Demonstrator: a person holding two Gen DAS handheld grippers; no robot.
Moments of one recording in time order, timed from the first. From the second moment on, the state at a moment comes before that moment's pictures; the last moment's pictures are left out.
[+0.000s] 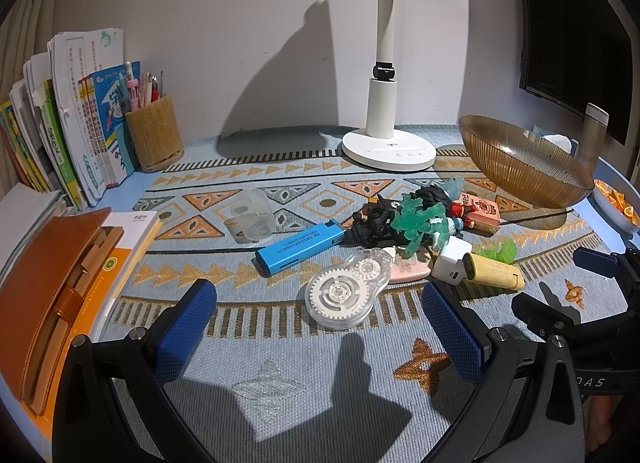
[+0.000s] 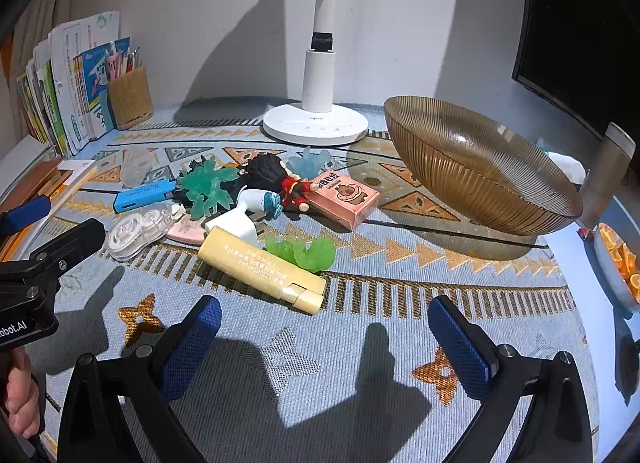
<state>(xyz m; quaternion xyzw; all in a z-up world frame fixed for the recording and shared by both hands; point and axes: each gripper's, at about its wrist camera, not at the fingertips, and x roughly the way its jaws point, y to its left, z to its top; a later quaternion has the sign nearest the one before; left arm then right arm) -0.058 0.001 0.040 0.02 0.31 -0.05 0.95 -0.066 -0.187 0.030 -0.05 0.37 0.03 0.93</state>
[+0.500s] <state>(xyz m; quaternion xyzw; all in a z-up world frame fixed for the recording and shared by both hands) -0.058 -0.002 0.037 0.03 0.31 -0.05 0.95 -0.066 -0.185 0.028 -0.05 0.38 0.02 0.92</state>
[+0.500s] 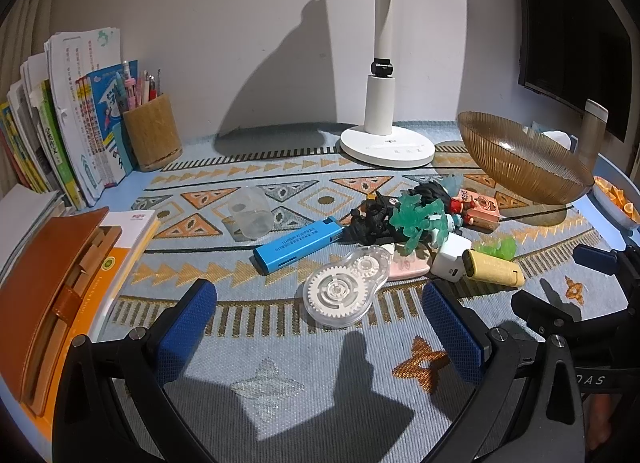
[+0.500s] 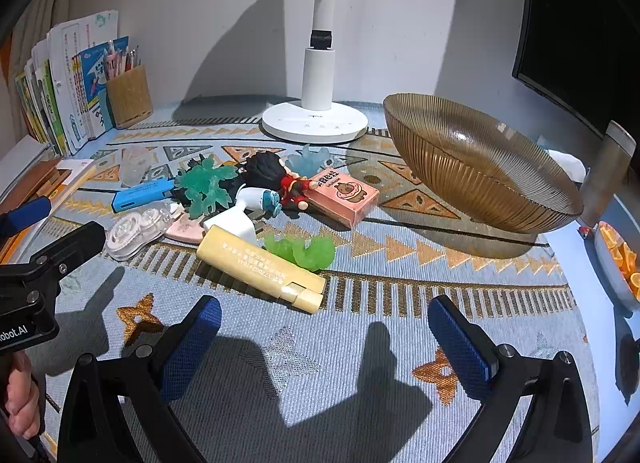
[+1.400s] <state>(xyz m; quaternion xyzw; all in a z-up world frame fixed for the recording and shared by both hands) 0.010 -0.008 0.010 0.09 0.47 -0.21 0.85 -0.016 -0.168 0.027 -0.14 0.43 0.17 0.87</state>
